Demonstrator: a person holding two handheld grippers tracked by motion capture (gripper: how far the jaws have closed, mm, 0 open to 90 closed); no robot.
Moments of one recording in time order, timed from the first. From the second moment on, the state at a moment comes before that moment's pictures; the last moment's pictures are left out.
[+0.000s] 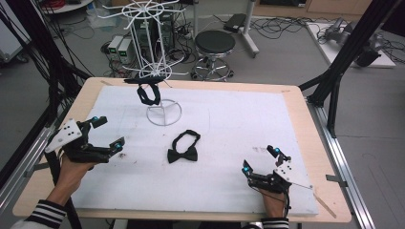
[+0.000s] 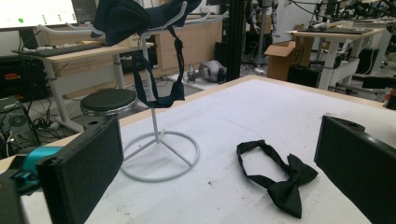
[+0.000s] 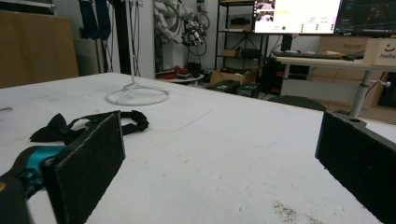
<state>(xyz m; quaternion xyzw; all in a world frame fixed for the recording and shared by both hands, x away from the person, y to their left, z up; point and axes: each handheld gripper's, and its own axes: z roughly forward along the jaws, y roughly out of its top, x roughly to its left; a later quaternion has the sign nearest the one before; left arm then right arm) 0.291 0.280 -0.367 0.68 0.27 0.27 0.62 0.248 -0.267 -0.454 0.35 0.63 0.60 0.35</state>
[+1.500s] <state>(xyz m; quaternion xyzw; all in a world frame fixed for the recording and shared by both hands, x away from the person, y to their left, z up) 0.328 0.177 -0.353 0.80 0.15 0.18 0.55 0.247 -0.268 -0.455 0.35 0.63 0.60 0.35</state>
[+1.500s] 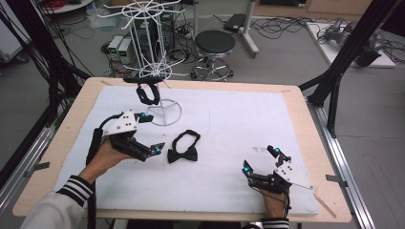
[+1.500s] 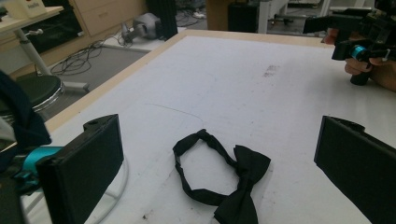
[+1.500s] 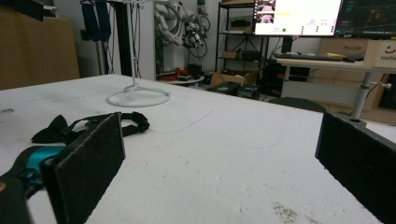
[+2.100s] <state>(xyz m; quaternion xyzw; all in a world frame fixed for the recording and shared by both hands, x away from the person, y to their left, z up) 0.346 0.139 -0.370 0.85 0.12 0.14 0.49 0.247 -0.268 -0.455 0.35 0.62 0.60 0.35</state>
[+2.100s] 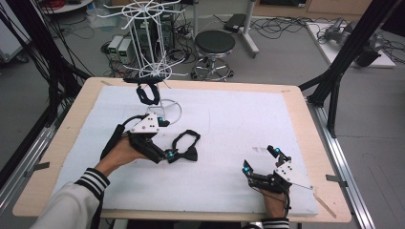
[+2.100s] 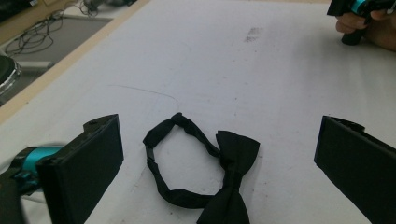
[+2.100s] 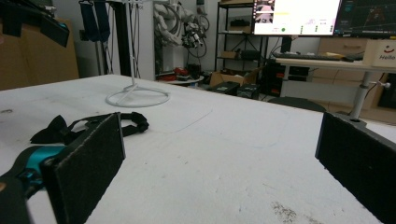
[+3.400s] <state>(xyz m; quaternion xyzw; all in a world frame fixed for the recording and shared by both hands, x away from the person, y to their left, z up) 0.359 0.095 -0.404 0.94 0.08 0.07 0.32 0.247 -0.268 -0.455 0.35 0.62 0.60 0.35</state>
